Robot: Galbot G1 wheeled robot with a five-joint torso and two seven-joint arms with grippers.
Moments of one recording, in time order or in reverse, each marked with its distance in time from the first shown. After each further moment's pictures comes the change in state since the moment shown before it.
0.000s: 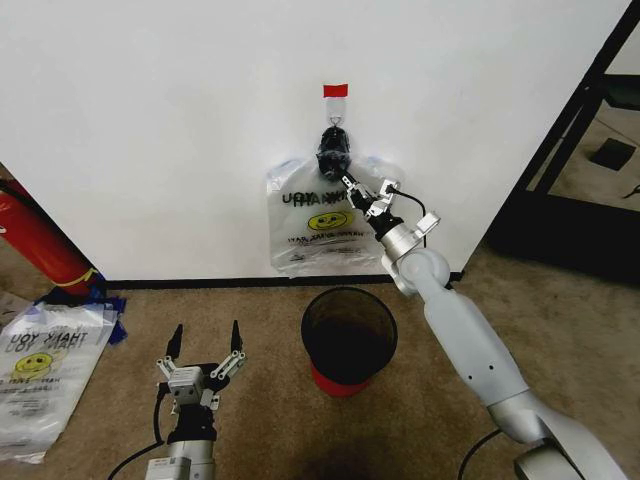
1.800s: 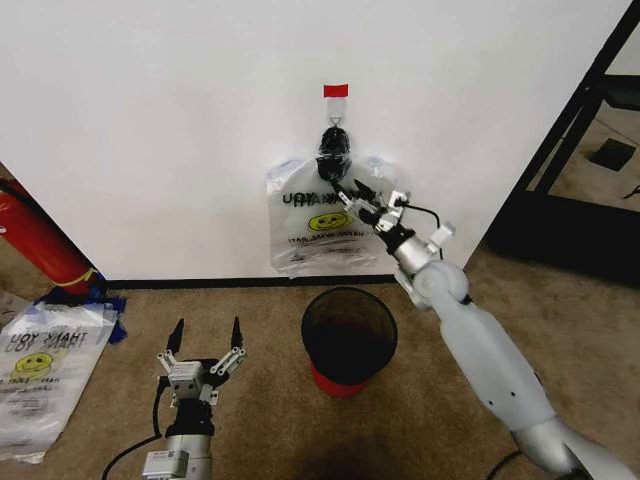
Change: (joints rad) left arm -0.020 0.036 -0.018 -0.010 -0.009 0.019 0.000; right arm -0.056 -0.040 -0.008 0.097 -0.039 -0.017 -0.041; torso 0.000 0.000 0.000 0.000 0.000
